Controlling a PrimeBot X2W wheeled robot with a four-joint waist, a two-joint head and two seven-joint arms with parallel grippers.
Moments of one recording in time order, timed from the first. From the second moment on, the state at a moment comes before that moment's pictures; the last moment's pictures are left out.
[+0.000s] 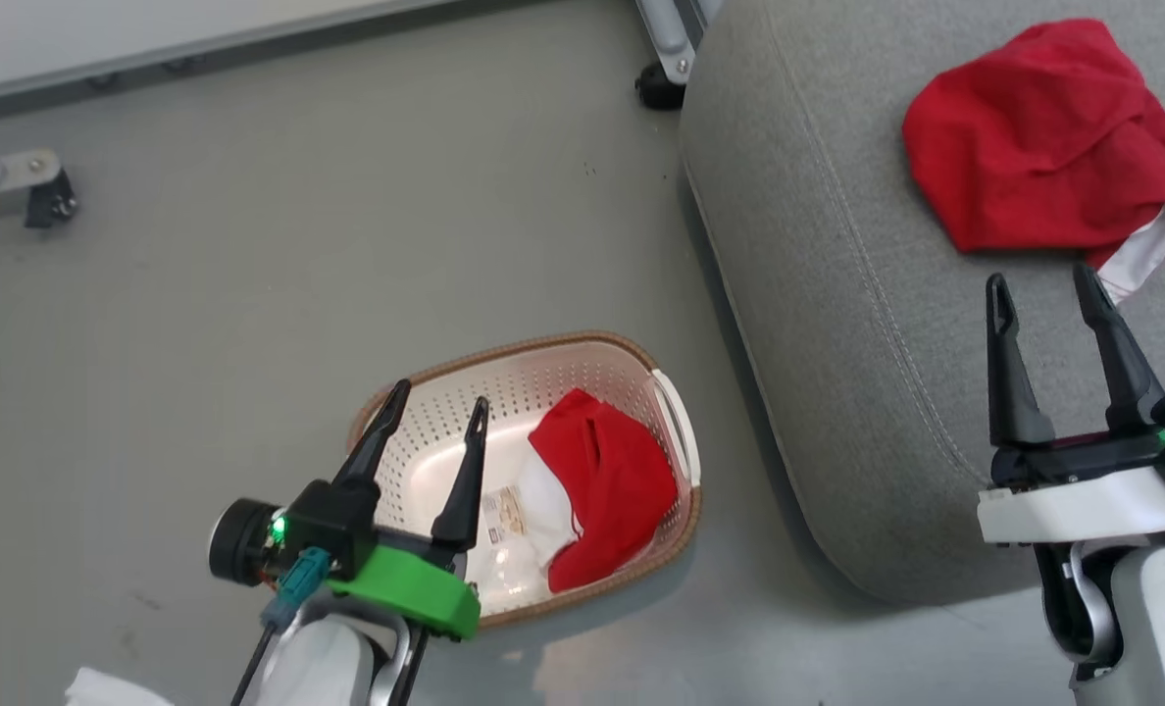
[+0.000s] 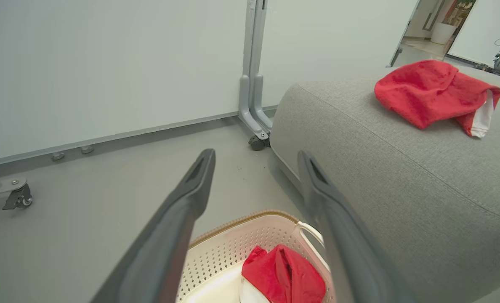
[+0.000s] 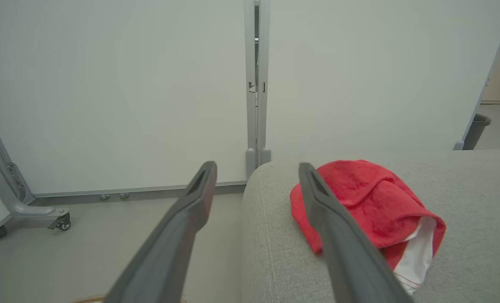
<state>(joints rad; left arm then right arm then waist) -0.17 0.05 -0.28 0.25 -0.16 -0.13 -0.26 -0.12 -0.17 -0.02 -0.04 0.19 0.13 -0.26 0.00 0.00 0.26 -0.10</state>
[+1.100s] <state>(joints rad) -0.86 0.09 -0.77 1.13 -0.60 -0.13 -0.26 -0.28 -0.09 0.05 -0.08 0.20 0.13 -0.26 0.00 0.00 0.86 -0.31</state>
